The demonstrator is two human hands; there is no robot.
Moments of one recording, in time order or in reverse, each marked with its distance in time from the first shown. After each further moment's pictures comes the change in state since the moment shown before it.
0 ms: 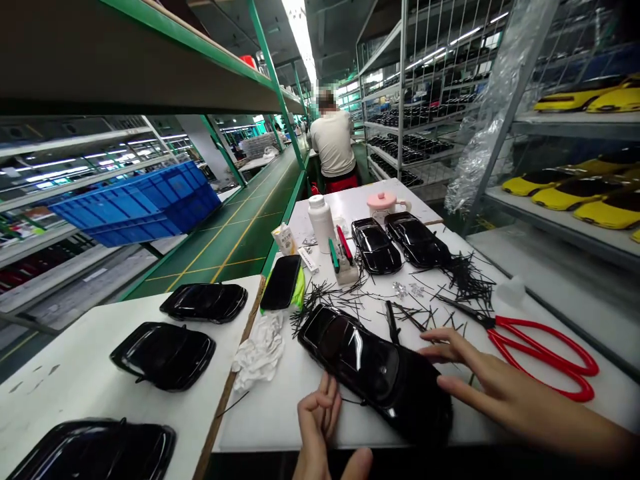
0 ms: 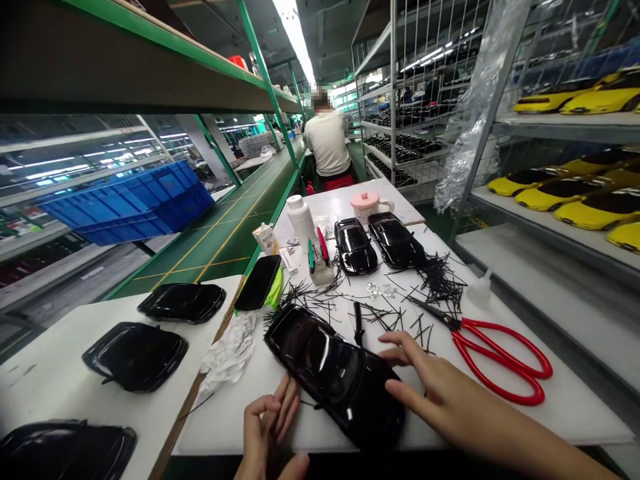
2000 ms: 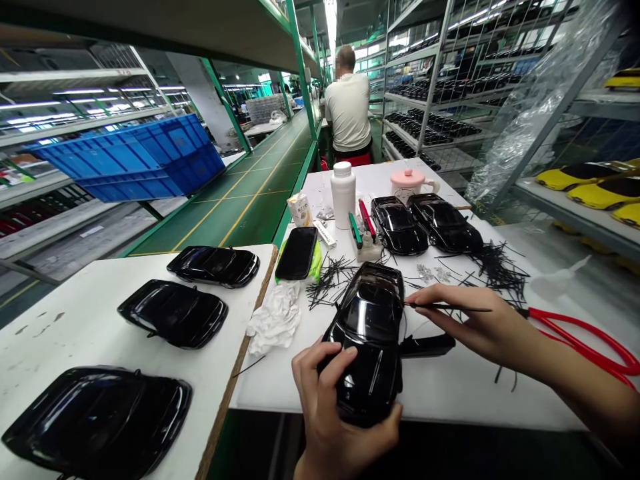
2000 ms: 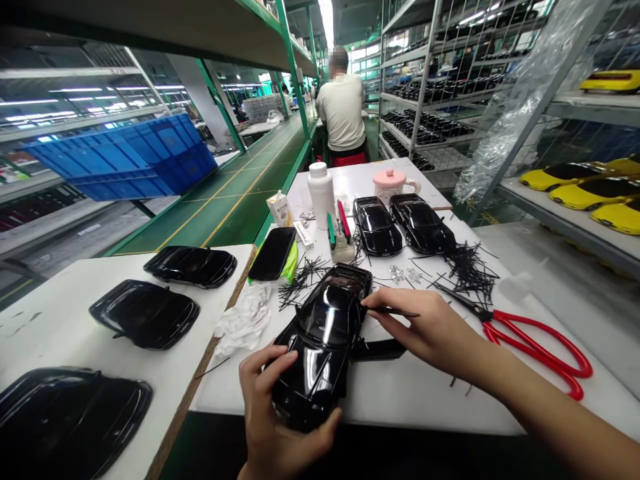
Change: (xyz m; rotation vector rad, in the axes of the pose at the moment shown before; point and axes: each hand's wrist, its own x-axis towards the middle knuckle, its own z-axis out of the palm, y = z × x) left_hand 0.030 0.035 -0.016 0.751 0.246 0.758; right_hand 0.062 -0.050 -0.003 -0.372 0.312 -0.685
